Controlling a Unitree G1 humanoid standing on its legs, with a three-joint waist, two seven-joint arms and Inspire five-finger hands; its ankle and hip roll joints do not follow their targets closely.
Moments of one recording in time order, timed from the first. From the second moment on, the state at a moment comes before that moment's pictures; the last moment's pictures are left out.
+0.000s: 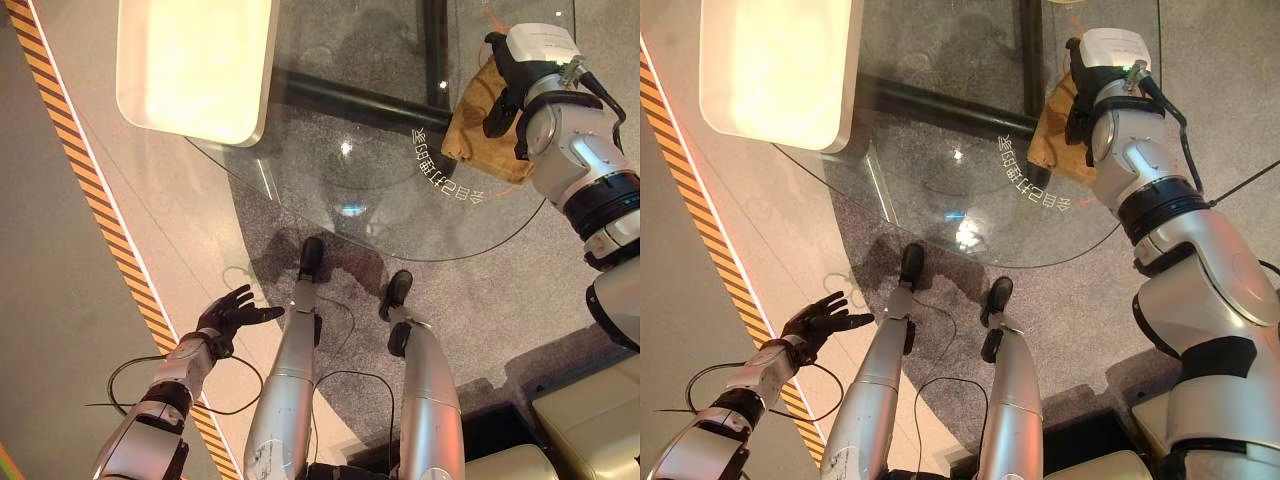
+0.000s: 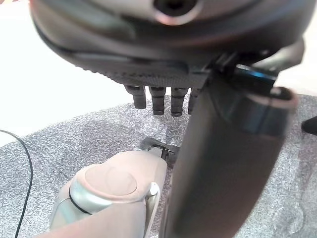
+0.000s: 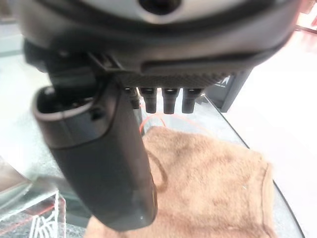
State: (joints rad) left arm -0.45 0.46 -0.26 1.02 -0.71 -0.01 -0.12; right arm -1.45 -0.76 0.93 0.92 -0.32 0.30 -0.04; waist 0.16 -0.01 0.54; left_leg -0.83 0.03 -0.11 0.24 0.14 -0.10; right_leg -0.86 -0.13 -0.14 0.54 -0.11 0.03
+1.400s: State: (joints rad) left arm -0.44 0.49 -0.30 1.00 -0.71 0.01 -0.14; right arm -1.51 -0.78 0.98 0.97 -0.37 0.30 0.01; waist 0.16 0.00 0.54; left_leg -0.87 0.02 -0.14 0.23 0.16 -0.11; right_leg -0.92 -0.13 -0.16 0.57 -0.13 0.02
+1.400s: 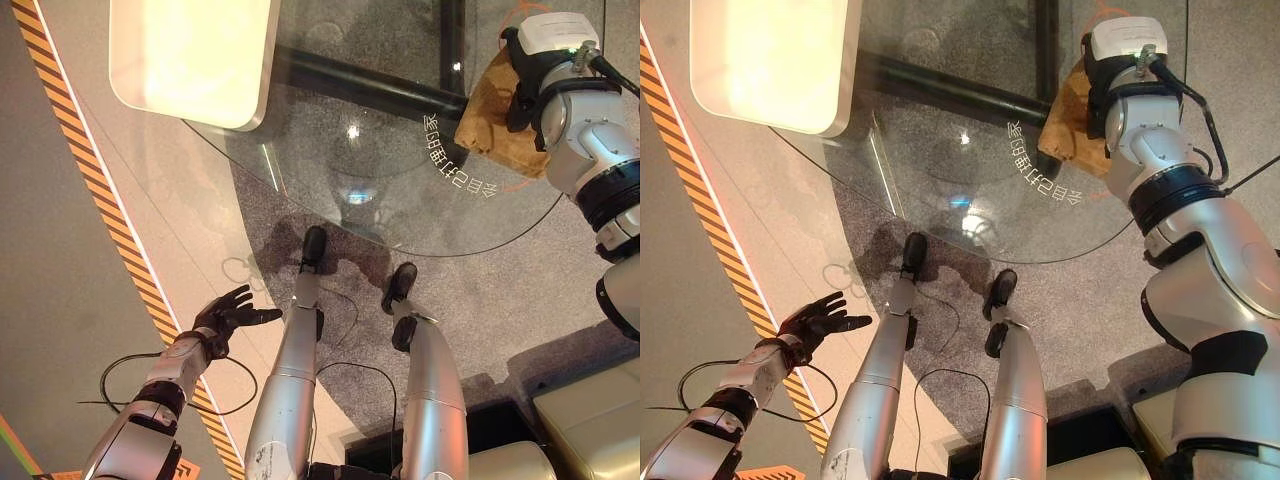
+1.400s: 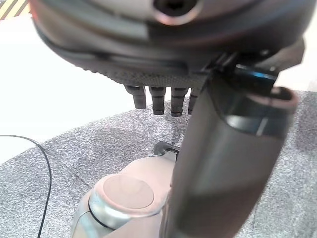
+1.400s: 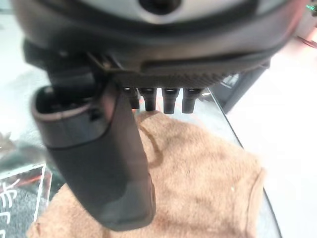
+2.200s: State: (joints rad) left arm -0.44 0.49 -0.30 0.96 -0.71 0.01 -0.14; right arm -1.51 -0.78 0.91 1.00 -0.27 0.26 -0.04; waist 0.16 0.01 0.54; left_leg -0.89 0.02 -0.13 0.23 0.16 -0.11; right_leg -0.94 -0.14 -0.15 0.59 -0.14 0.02
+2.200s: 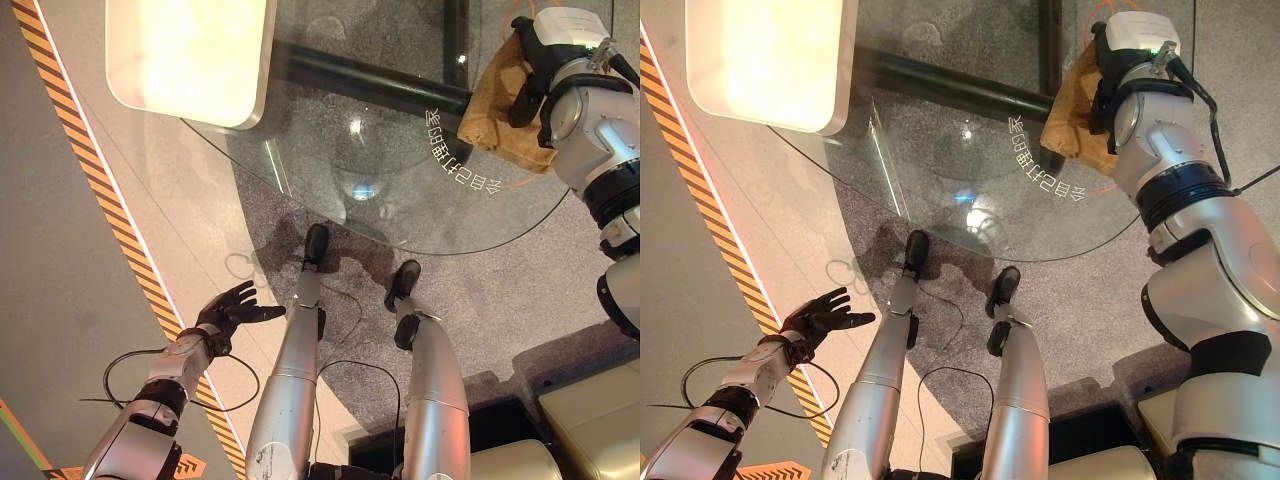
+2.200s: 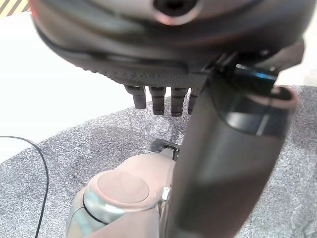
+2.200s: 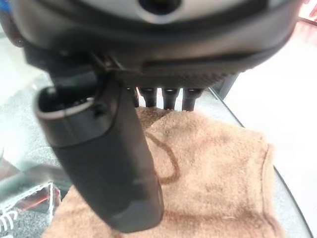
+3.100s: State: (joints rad) left arm -0.44 0.49 -0.33 0.96 -0.71 0.00 -0.14; right arm -1.52 -0.77 0.88 1.01 -0.20 0.28 -0.10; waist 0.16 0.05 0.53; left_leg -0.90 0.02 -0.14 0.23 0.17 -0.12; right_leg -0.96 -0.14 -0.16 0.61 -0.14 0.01
